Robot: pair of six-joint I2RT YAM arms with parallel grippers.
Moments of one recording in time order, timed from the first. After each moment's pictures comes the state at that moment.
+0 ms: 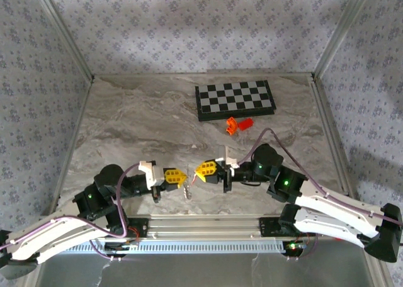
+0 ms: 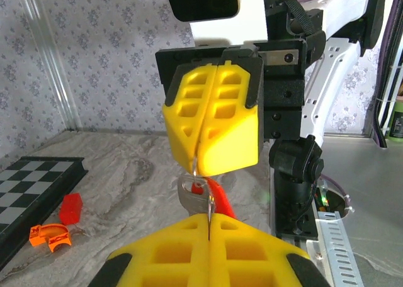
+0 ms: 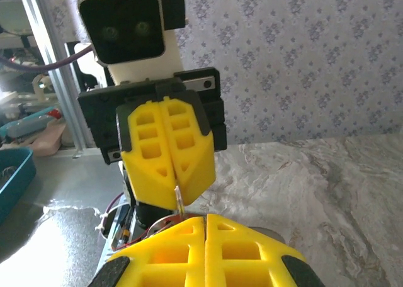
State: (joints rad) left arm -1.07 0.45 0.51 -0.07 0.31 0.04; right arm 1.03 0.83 0.65 0.16 -0.48 0.01
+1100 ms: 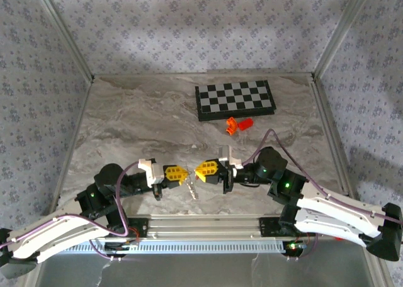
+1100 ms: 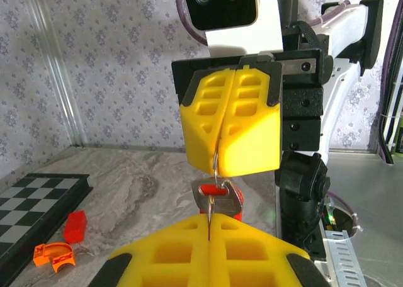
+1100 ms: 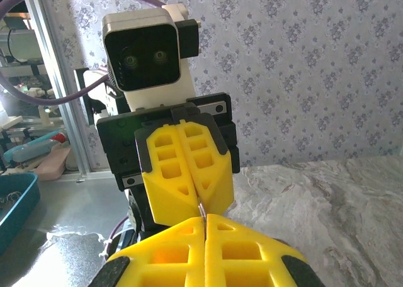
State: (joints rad) left arm -1.07 0.48 0.51 0.02 0.30 0.03; right arm 1.07 0.81 0.64 0.24 -0.45 0.05
